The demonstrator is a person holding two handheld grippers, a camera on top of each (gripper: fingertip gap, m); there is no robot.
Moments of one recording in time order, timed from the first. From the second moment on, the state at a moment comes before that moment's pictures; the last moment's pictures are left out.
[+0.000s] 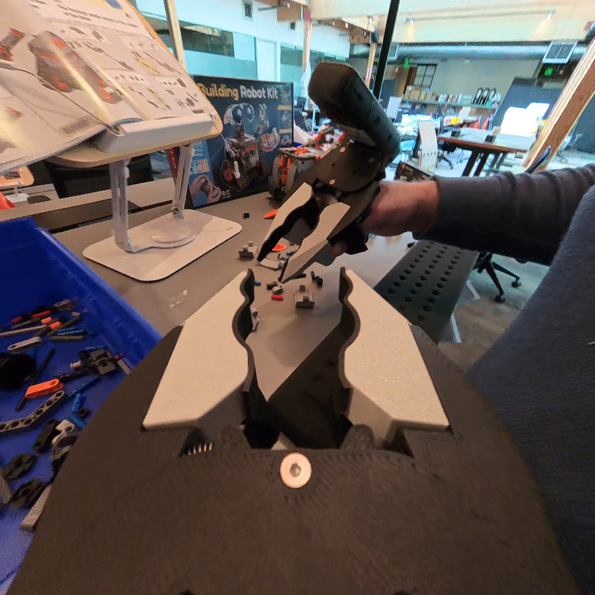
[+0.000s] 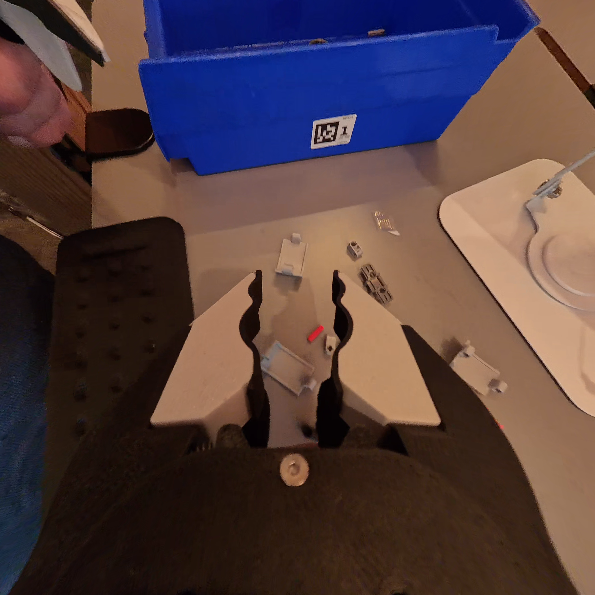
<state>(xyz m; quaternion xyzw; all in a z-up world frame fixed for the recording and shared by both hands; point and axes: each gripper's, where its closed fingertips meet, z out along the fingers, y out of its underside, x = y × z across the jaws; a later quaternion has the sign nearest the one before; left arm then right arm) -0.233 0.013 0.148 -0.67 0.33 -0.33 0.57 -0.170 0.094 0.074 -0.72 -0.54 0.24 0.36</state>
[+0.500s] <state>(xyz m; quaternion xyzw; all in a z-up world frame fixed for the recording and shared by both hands) -0.321 0.031 0.250 -0.61 0.19 -0.22 0.74 -0.236 0.086 0.090 -0.65 -0.55 0.24 0.46</state>
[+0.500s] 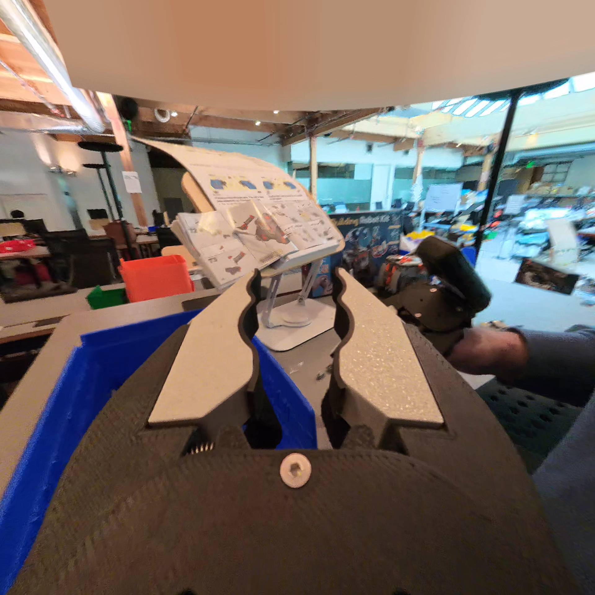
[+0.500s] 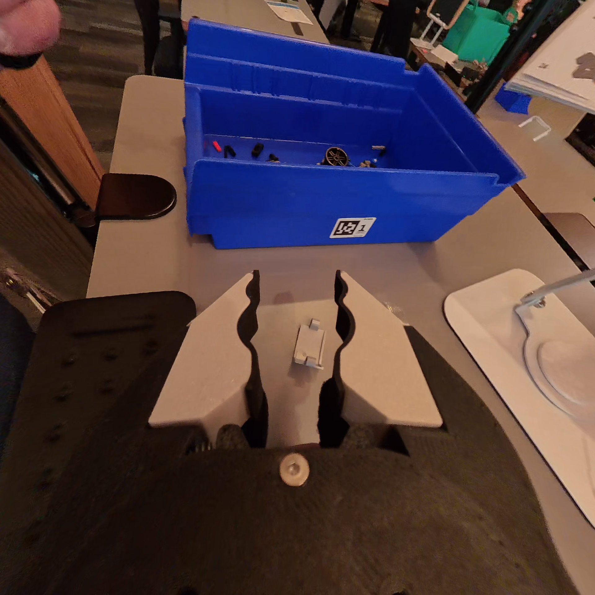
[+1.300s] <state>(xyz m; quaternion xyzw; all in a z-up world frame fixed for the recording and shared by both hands) -0.834 0.314 -0.016 -0.95 -0.06 -0.01 0.31 -0.220 0.092 0.065 -0.65 -0.52 0.28 0.48</state>
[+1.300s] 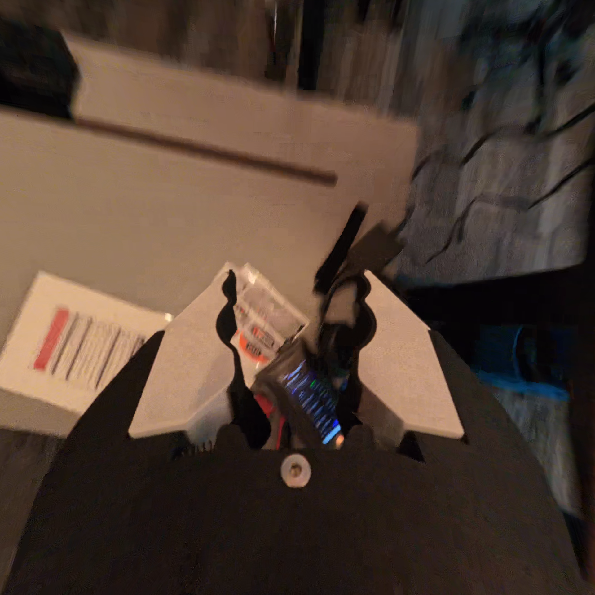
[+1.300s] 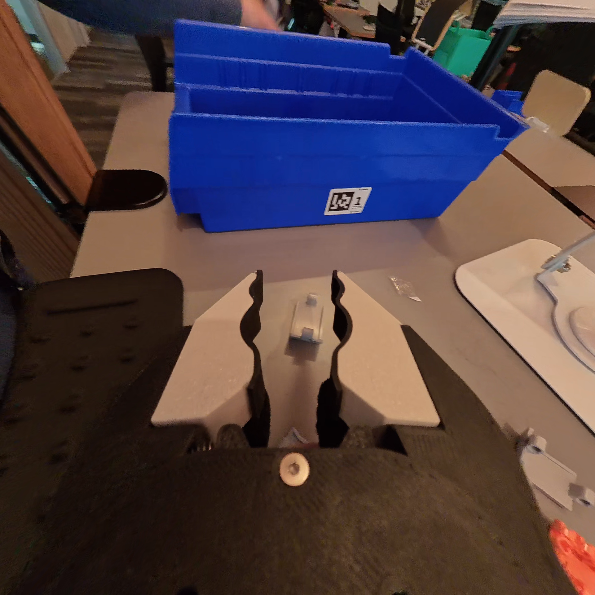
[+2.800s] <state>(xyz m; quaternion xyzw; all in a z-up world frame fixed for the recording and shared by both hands) -0.921 0.294 -0.265 -0.97 0.00 0.00 0.26 -0.202 0.134 0.029 -0.74 -0.49 0.17 0.43</state>
